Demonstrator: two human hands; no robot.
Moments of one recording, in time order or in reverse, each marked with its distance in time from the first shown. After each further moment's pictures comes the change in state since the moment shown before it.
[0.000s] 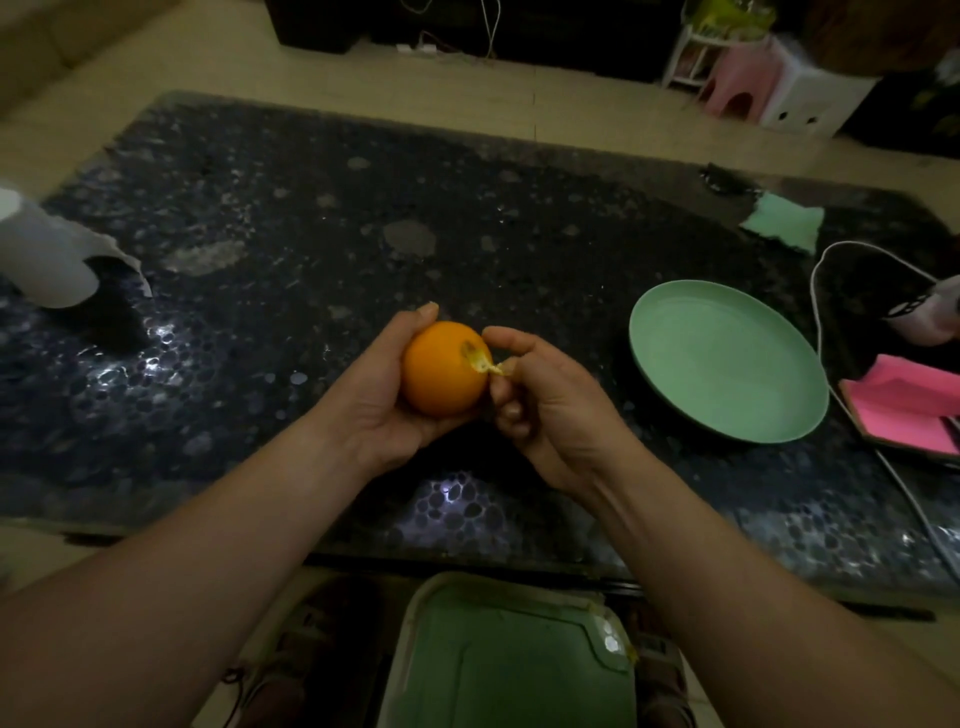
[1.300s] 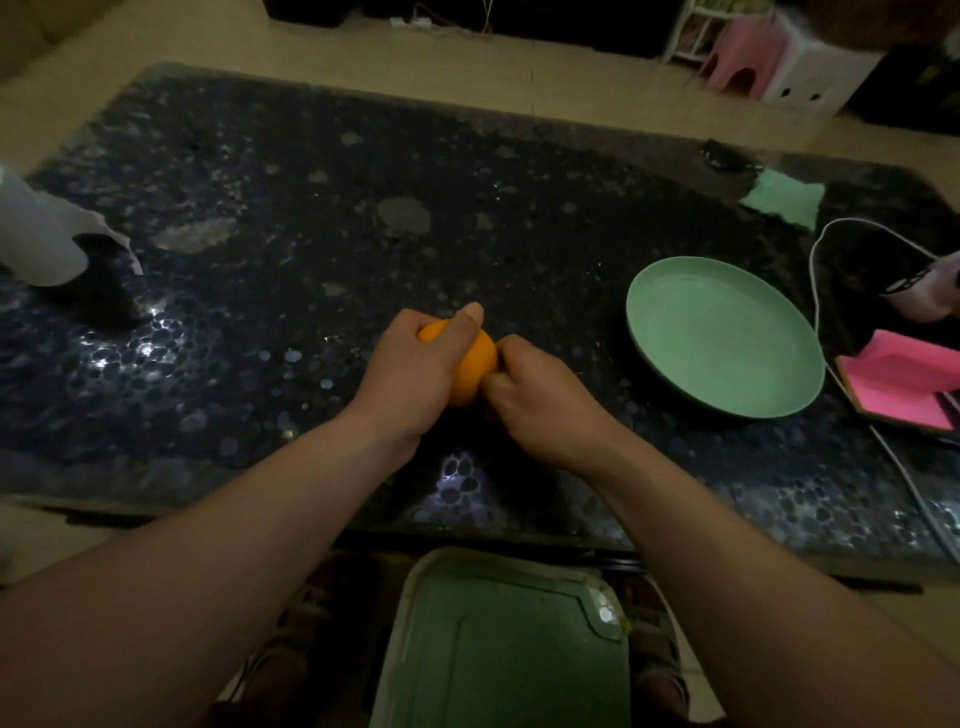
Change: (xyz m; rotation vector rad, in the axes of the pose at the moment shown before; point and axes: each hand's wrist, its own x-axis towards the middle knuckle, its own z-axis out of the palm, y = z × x) left_hand 0.008 -0.030 0.005 0.680 0.215 0.461; right_hand -0.002 -0.001 -0.003 -1.100 0.043 -0.093
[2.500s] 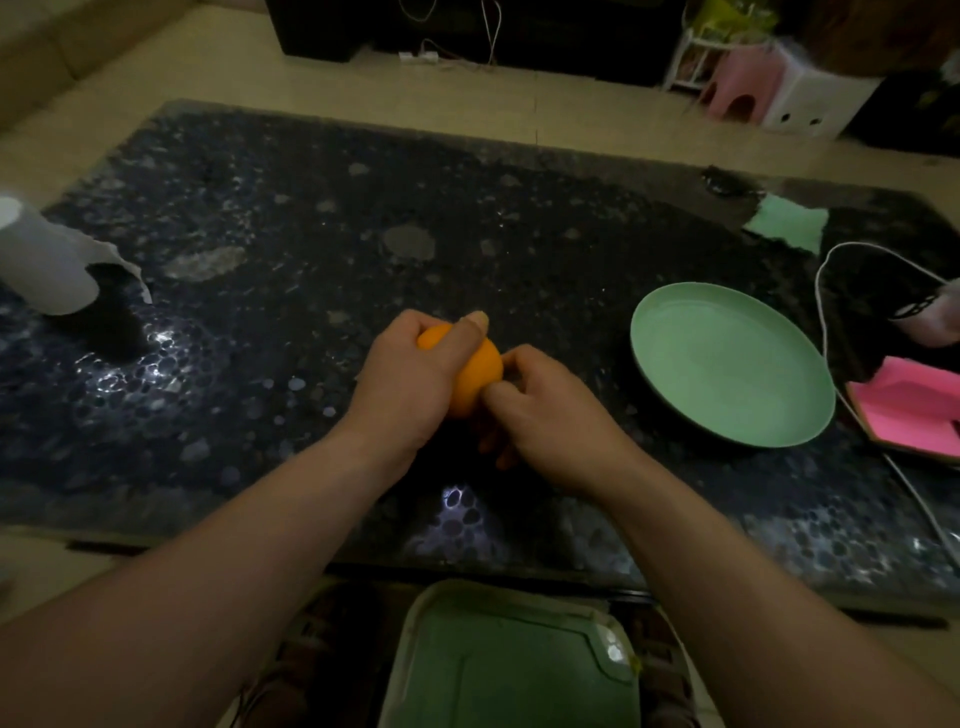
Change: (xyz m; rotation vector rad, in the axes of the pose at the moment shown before) left_hand -0.006 0.027 -0.003 -0.003 0.034 0.030; right_hand -0.010 -0.011 -0.012 0.264 -0.042 0.024
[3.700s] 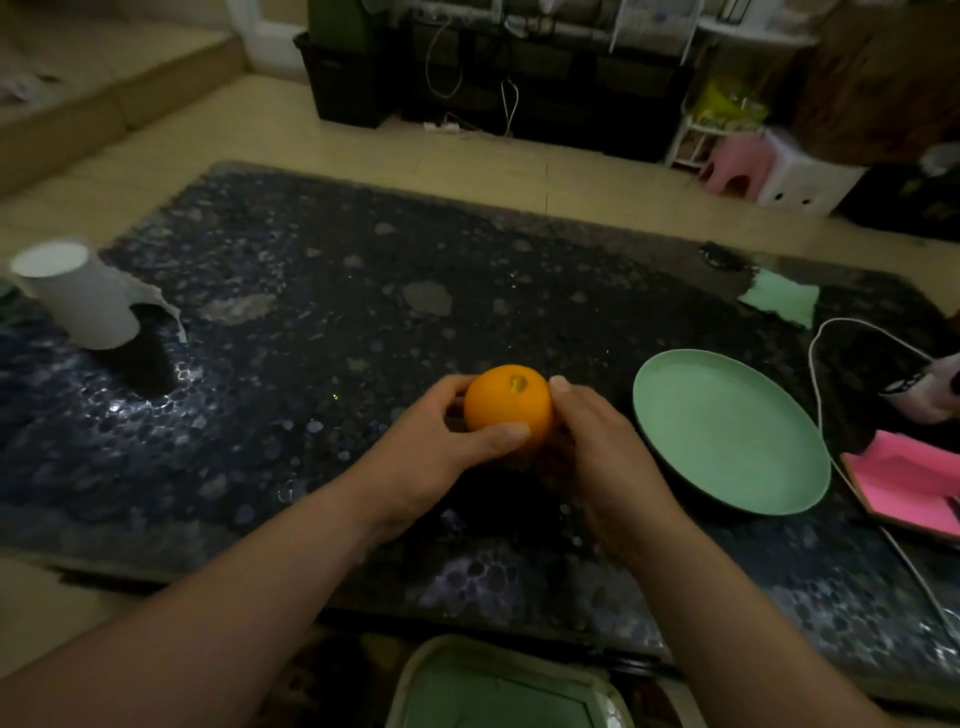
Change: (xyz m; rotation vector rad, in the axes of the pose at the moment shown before) left_hand -0.003 -0.009 -0.016 -0.103 -0.386 0.011; right_hand -0.001 0.006 -0.015 0.490 0.210 0.034
